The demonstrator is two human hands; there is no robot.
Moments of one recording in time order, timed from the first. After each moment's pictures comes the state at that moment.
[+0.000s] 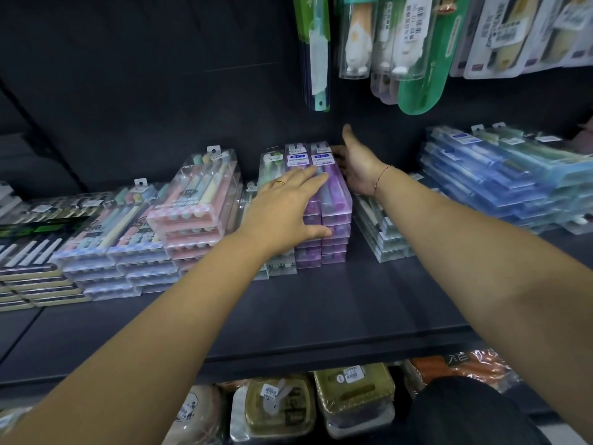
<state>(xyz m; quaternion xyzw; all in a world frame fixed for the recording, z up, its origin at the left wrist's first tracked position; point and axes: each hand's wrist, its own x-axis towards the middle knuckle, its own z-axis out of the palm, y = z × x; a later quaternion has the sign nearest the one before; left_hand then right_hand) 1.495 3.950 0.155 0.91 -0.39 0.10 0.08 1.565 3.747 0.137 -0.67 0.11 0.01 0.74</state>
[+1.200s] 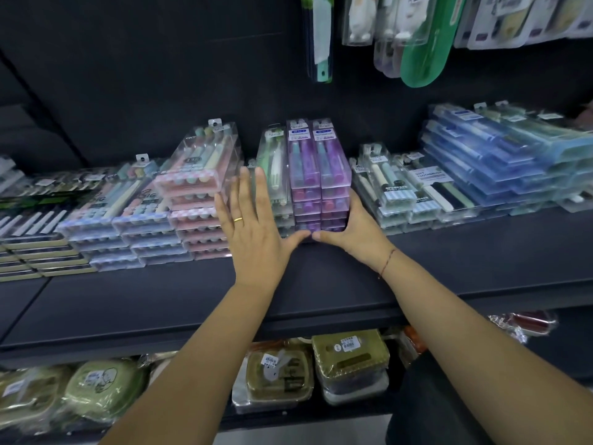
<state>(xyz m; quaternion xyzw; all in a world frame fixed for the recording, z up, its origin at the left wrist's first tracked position) 1.458 3.980 0.066 0.90 -0.17 0.38 0.14 1.428 3.799 0.056 -0.82 0.01 -0.10 0.56</state>
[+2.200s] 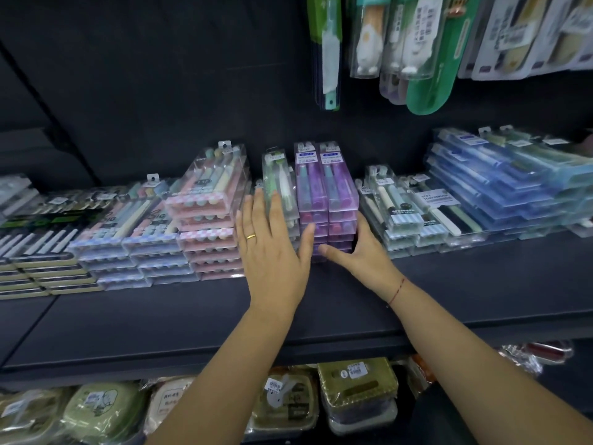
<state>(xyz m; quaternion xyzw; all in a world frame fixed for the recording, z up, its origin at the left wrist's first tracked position) 1.438 3.965 0.086 0.91 -0.15 0.32 0.23 1.423 3.803 0.054 -0.81 0.01 -0.12 0.58</state>
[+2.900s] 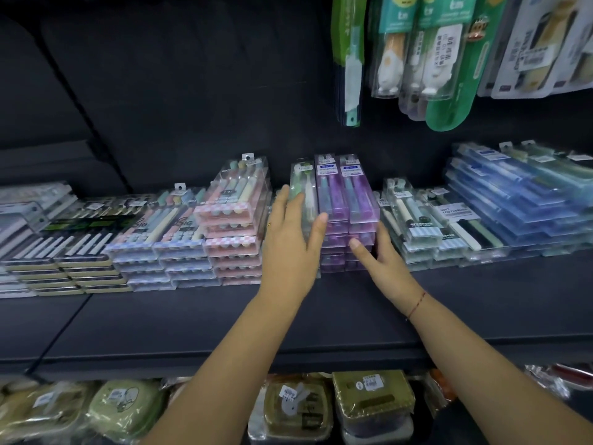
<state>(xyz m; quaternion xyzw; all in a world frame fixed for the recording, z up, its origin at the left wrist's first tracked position) 1.433 3.975 0.131 0.87 -0.20 0.19 0.40 1.419 3.805 0.059 -0.80 0.02 -0.13 0.59</state>
